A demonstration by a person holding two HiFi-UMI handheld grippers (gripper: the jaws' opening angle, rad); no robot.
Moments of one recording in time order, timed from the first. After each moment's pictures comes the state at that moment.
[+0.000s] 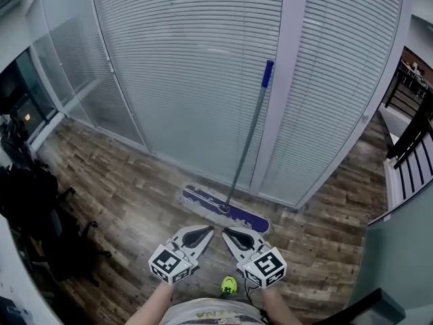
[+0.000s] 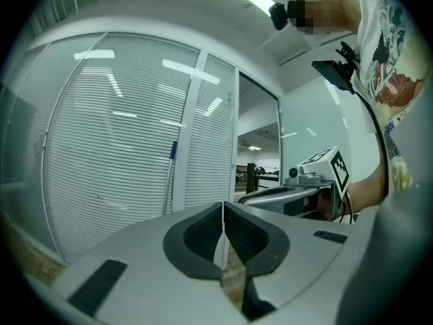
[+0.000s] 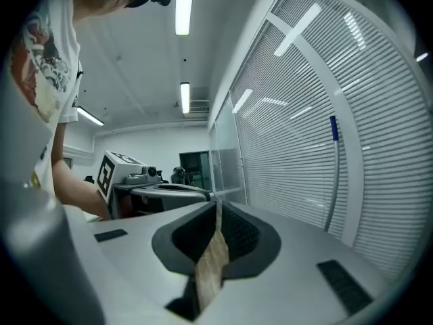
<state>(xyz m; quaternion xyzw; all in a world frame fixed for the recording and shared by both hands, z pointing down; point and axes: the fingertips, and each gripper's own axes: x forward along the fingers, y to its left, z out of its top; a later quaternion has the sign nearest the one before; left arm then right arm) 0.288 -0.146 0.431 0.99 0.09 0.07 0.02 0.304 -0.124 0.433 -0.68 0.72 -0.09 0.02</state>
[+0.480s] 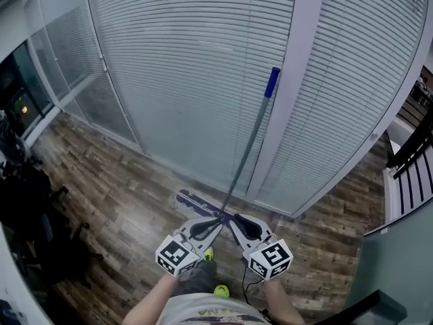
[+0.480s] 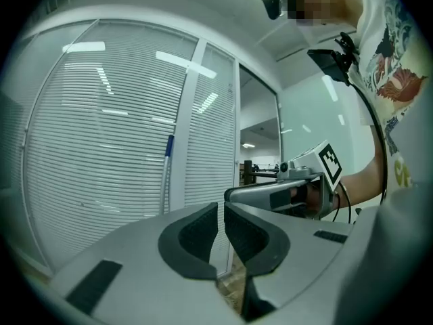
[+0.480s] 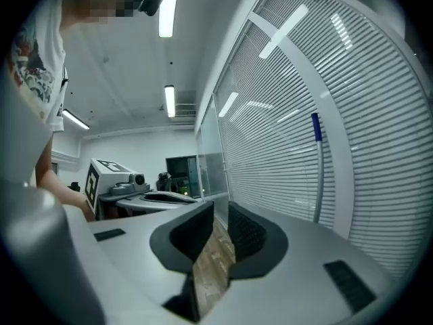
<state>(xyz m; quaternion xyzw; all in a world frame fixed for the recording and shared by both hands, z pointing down) 0.412 -0.202 0.437 0.99 0.13 0.08 0.01 0.440 -0.191 0.433 -0.72 0.69 -0.09 0.04</state>
